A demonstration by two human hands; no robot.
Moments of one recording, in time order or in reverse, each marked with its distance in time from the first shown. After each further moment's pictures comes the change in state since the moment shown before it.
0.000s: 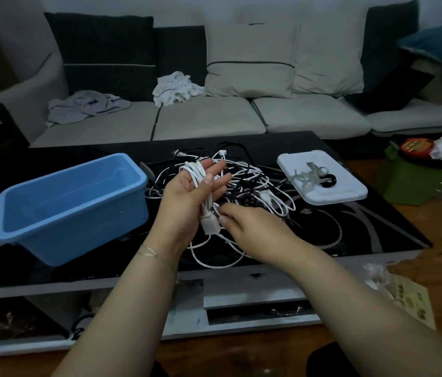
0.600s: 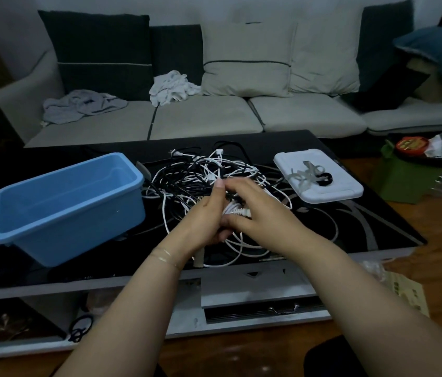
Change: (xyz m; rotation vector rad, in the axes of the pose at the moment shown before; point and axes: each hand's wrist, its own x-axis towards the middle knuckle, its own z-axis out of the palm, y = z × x) left_hand -0.011 -0.008 0.018 0.613 -0.185 -0.284; right_hand -0.003 0.012 -0.019 0.286 0.083 -0.101
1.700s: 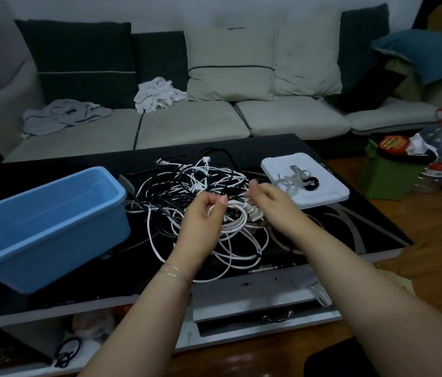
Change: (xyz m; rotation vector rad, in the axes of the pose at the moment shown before) left_hand 0.032 -0.016 0.024 -0.073 0.351 0.172; right_hand 0.022 0.073 -0.014 0.424 0.228 0.461
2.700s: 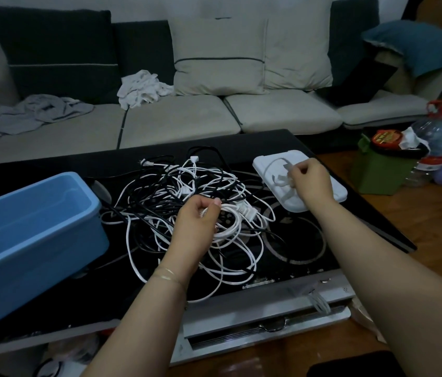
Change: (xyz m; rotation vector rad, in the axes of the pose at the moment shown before) left_hand 0.034 -0.023 0.017 -0.012 0.004 -0.120; right_hand 0.096 0.062 -0.079 -0.356 0.523 0.040
